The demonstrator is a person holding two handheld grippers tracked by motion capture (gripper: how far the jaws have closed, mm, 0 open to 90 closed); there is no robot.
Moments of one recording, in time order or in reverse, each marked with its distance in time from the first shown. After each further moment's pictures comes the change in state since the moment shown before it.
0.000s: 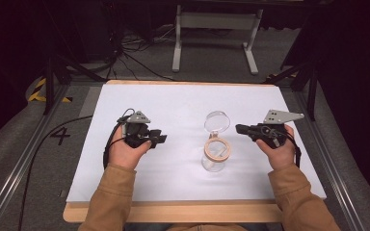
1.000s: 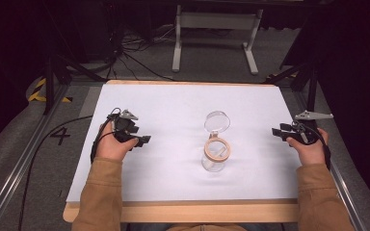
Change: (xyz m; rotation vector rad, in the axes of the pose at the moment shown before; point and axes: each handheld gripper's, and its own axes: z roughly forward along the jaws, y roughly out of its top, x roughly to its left) left arm 0.057 -0.023 0.009 0.160 0.152 -0.020; right arm -0.088 -0.072 -0.051 0.227 -0.364 0.261
